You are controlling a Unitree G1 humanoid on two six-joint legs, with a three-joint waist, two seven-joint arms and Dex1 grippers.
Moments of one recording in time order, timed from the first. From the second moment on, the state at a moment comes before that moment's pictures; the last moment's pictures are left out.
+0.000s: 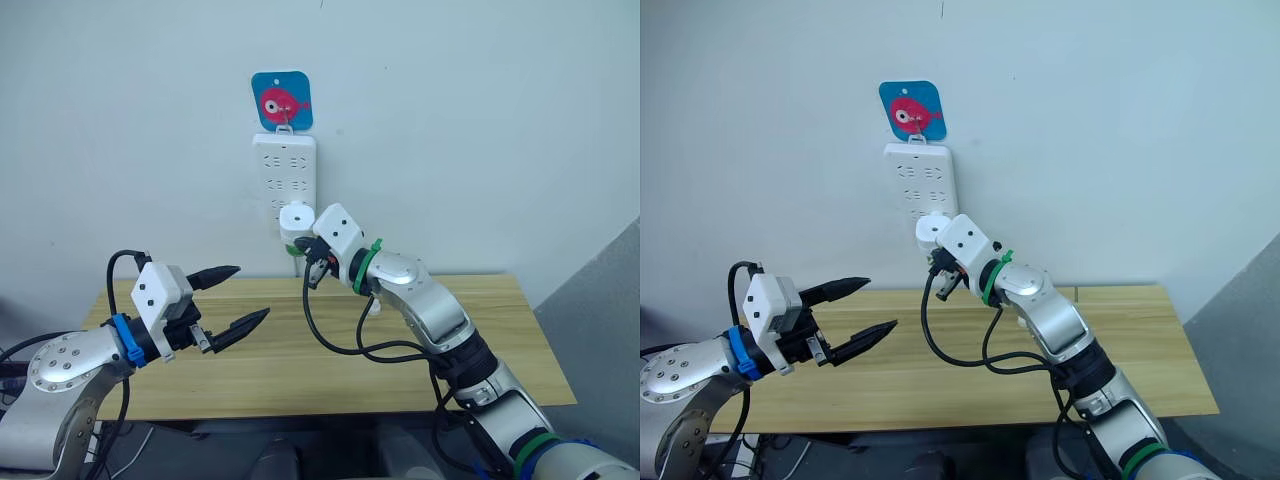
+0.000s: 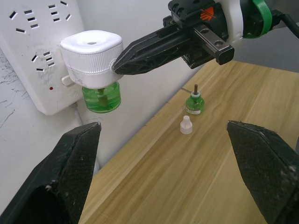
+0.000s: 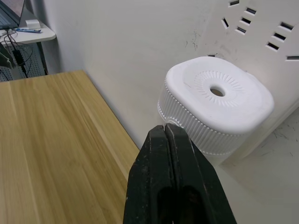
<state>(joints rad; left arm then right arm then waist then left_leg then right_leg) 0.16 0.72 0.34 -0.52 -0.55 0.38 -0.88 -0.64 -0.09 0.40 -0.04 0.06 0.56 0.47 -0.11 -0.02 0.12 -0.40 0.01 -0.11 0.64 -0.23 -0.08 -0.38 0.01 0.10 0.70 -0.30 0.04</state>
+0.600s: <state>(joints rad) 0.15 0.72 0.33 -0.50 -0.55 0.36 -0.91 -0.64 -0.06 0.41 -0.01 0.06 0.58 0.41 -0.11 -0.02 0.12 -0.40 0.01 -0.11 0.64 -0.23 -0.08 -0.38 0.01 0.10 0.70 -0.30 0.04</state>
